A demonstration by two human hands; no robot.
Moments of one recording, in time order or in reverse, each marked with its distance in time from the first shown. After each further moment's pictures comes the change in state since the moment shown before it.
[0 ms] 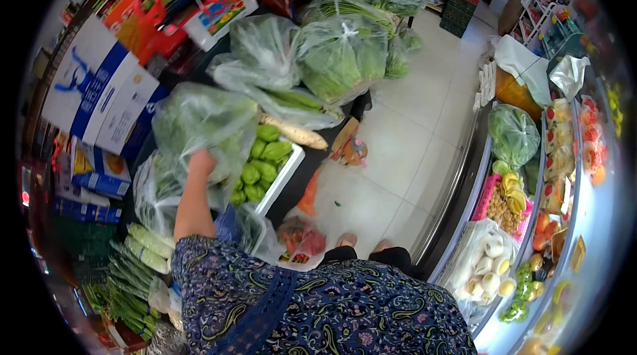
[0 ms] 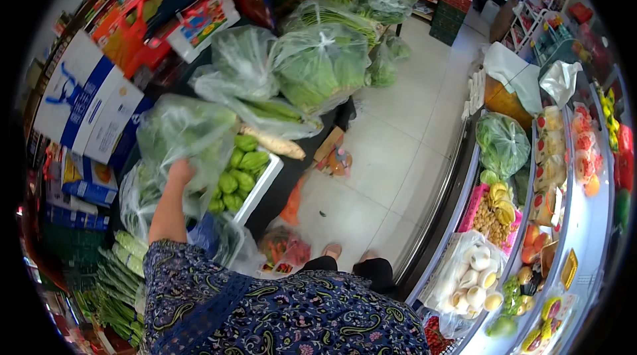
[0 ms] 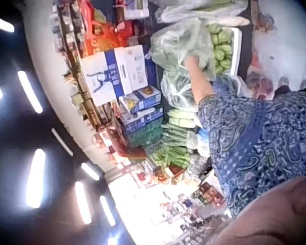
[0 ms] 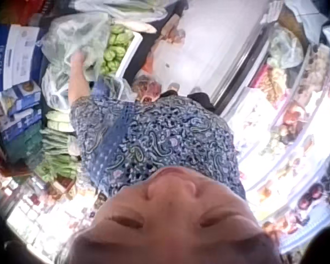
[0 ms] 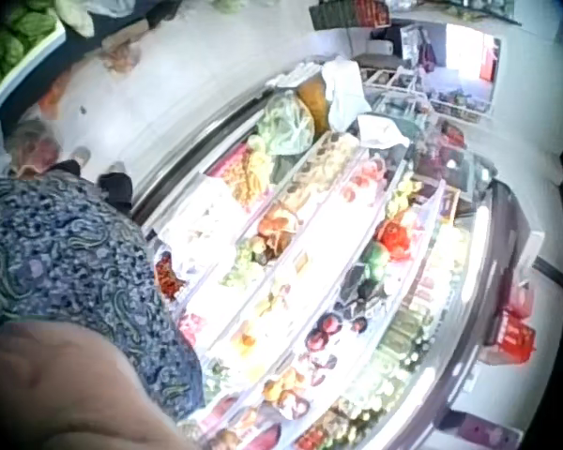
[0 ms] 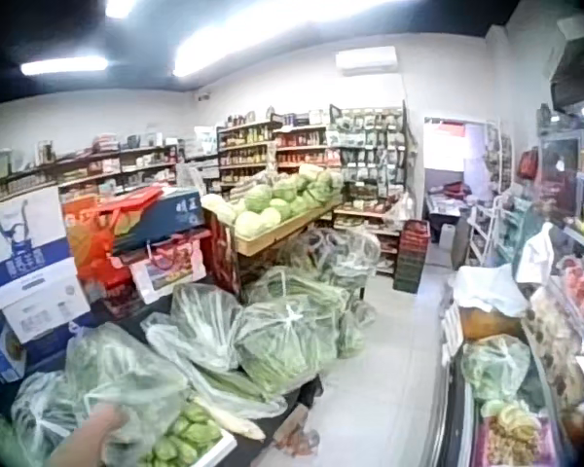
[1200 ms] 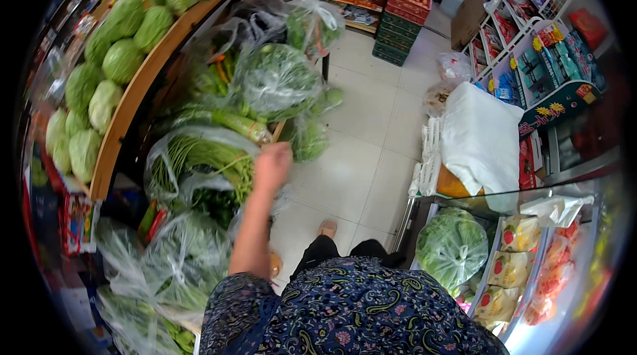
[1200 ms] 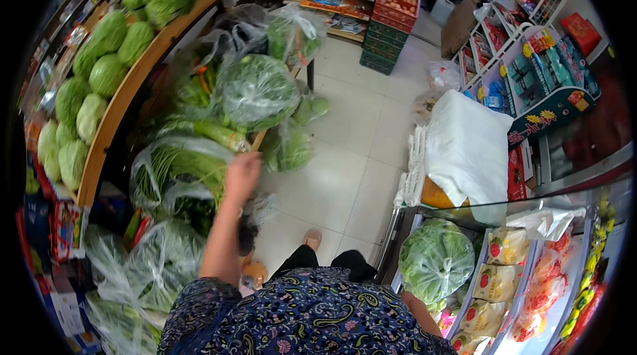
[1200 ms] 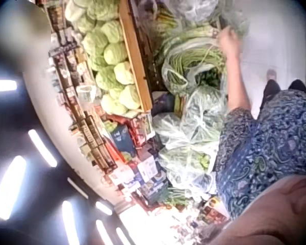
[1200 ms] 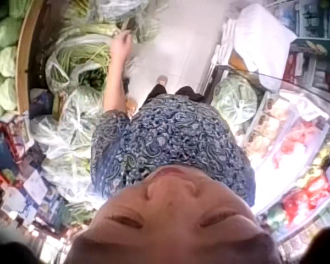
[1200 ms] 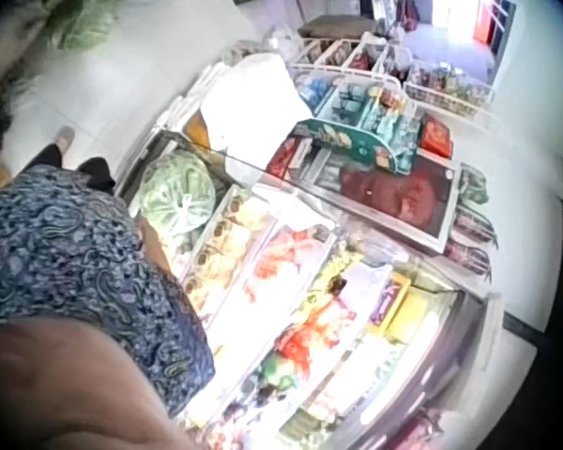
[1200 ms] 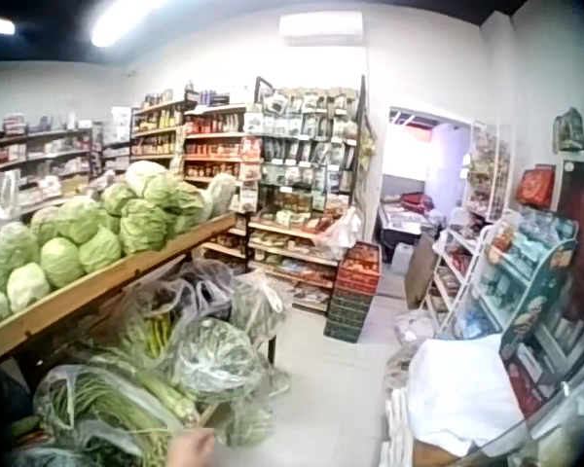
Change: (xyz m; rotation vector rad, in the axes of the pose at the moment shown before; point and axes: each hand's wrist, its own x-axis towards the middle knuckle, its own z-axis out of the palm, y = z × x) left_hand 0.349 0.995 -0.199 -0.915 0.381 0.703; right_hand 0.544 -0.132 -0.643 -0.048 0.081 -0.065
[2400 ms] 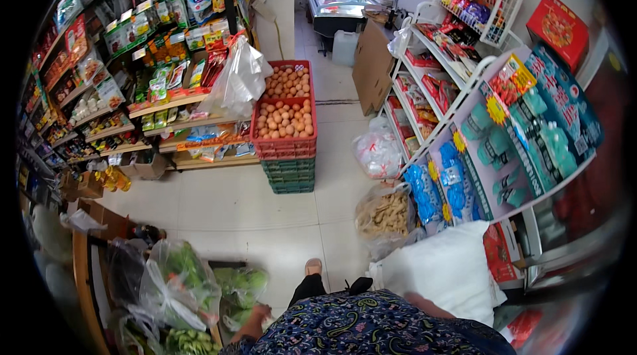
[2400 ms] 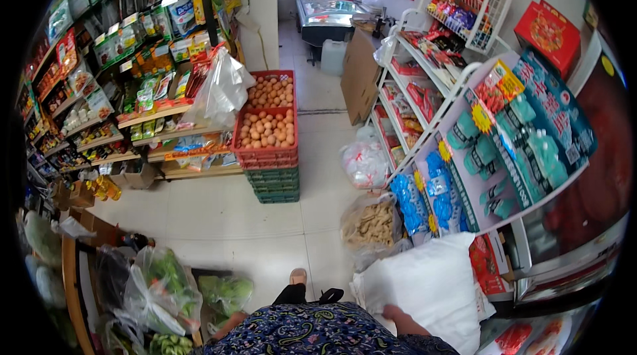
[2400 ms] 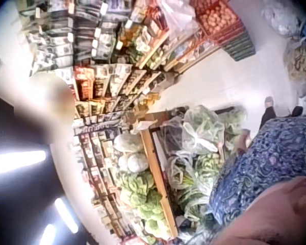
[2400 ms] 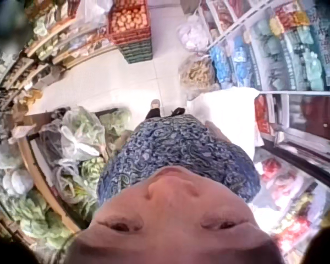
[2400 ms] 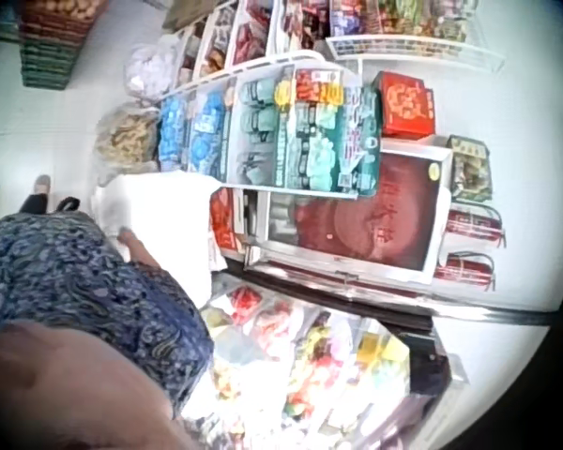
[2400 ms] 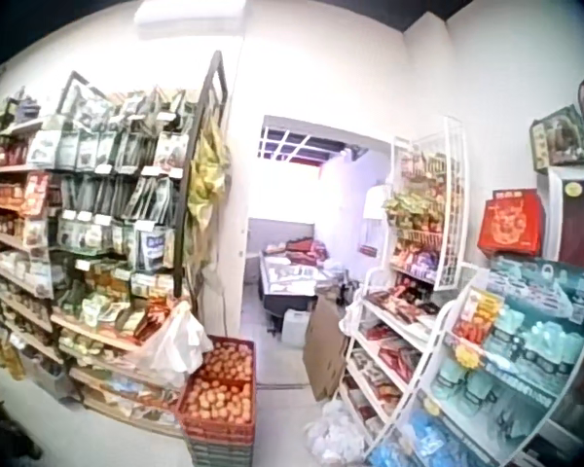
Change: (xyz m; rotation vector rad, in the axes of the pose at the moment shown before) left_hand 0.475 -0.138 0.582 0.180 -1.321 -0.711; right_hand 0.568 -0.084 -0.576 0.144 -0.136 0.089
